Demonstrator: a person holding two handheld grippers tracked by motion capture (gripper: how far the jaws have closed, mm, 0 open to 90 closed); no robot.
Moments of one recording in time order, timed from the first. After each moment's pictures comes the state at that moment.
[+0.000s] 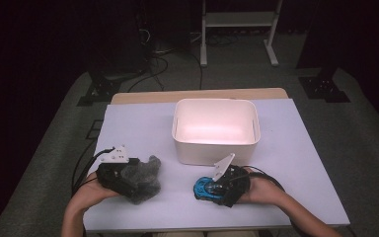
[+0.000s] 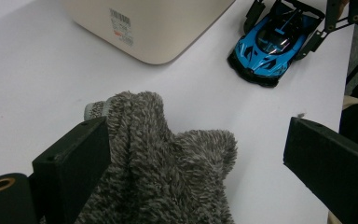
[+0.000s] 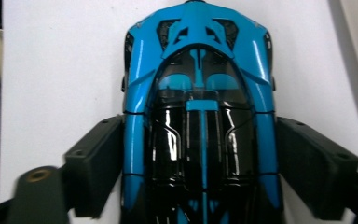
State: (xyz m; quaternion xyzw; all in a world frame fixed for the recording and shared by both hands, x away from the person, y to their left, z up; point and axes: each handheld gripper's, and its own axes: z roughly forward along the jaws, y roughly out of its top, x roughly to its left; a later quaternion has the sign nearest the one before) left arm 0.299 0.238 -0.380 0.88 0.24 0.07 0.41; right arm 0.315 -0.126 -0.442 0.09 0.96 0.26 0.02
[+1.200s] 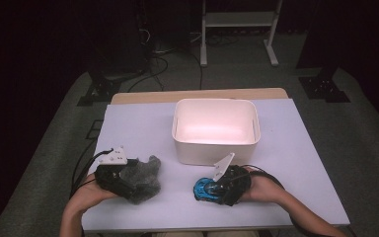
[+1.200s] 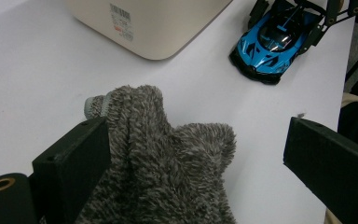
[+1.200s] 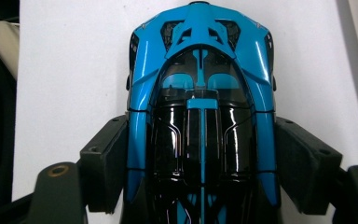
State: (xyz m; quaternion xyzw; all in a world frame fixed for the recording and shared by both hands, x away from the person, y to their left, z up) left arm 0.296 0.241 -0.381 0.88 0.24 0.08 0.41; right arm 0.315 -0.126 -0.438 0.07 0.96 0.26 0.01
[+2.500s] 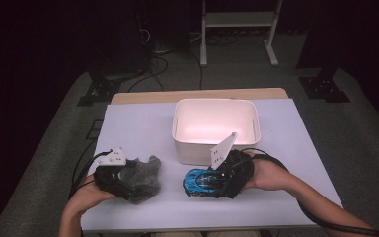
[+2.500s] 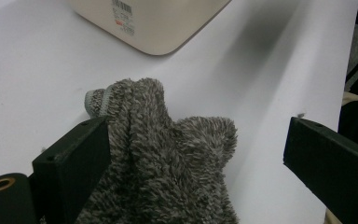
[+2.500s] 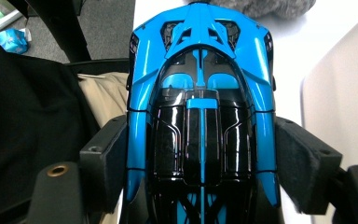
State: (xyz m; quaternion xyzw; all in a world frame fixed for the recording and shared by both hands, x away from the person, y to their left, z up) left arm 0.294 0.245 -0.385 0.88 0.25 0.07 0.41; right arm 0.300 -0.114 -0.332 0.01 0.95 0.30 -0.01
